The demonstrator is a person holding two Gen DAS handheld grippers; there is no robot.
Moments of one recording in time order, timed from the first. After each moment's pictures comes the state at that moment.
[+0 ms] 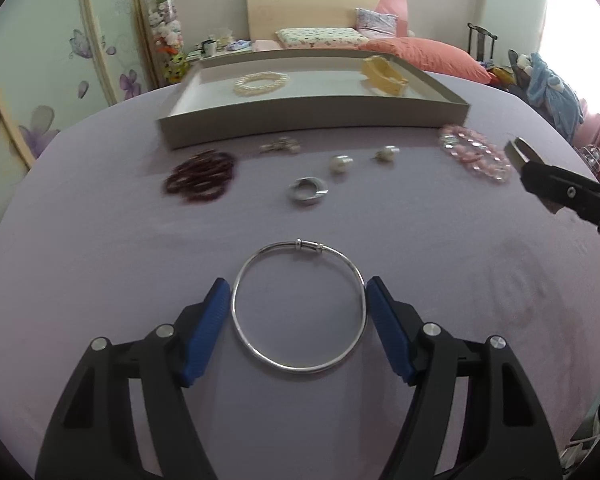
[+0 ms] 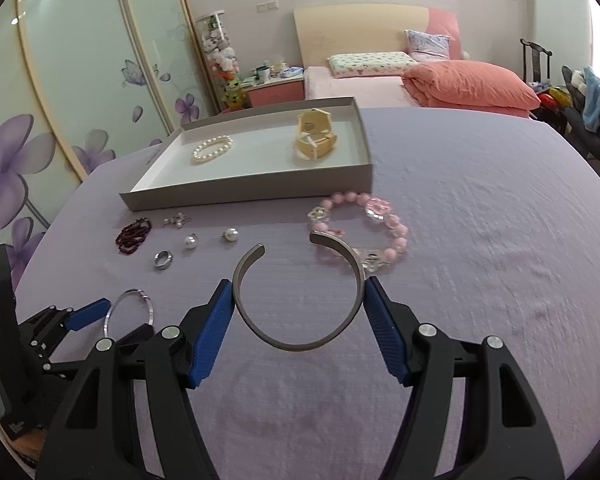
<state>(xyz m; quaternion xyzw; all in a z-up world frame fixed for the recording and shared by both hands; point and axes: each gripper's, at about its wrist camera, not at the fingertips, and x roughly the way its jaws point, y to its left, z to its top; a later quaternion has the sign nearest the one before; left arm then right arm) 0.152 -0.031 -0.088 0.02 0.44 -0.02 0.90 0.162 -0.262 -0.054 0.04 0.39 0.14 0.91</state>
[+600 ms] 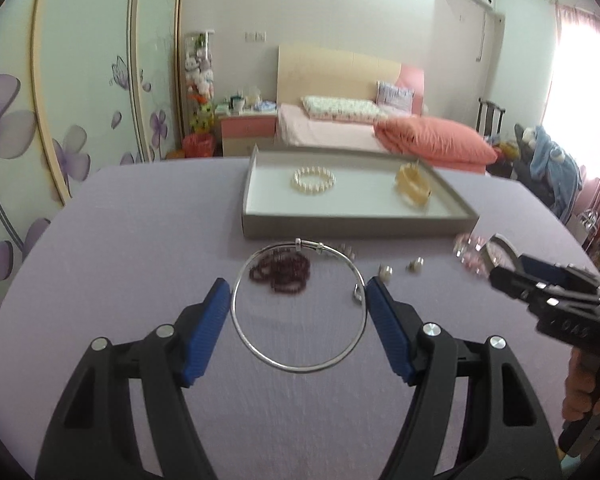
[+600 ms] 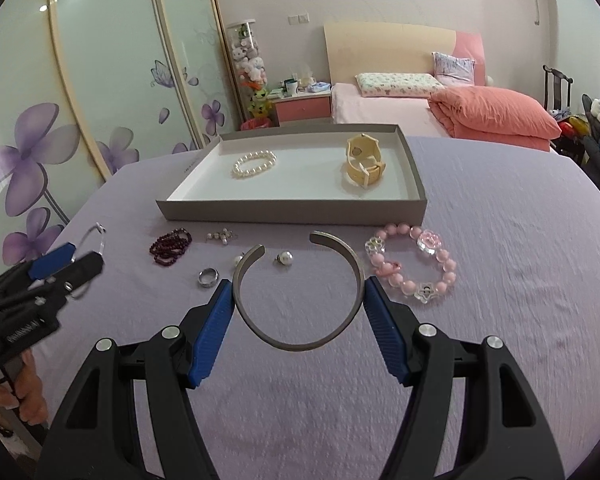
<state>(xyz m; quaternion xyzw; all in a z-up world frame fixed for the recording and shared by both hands) 0.133 0.025 -0.012 -0.04 0.32 0.00 0.95 0.156 -0.227 -0.035 0.02 0.36 0.17 0.92</state>
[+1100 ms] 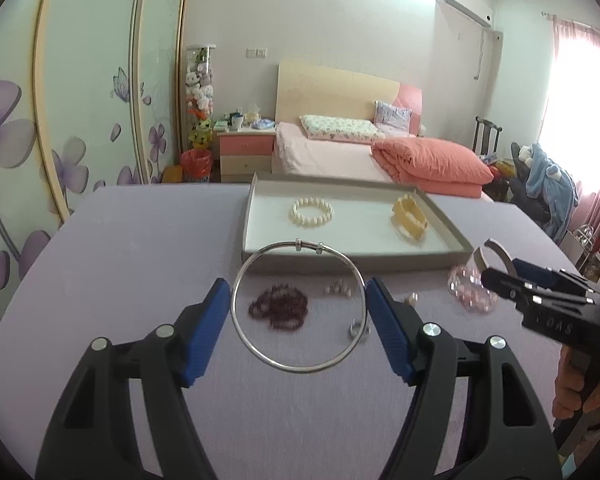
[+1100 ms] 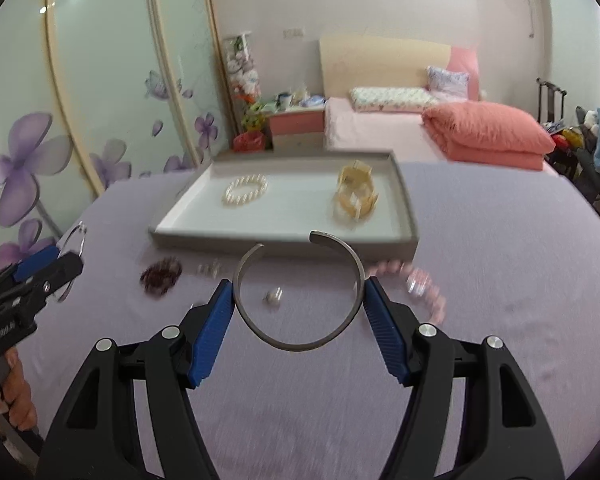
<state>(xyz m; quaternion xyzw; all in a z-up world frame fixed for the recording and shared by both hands) 0.150 0.027 0.009 -0.05 0.29 0.00 0.96 0.183 -0.227 -0.014 0.02 0.33 0.15 0.93</state>
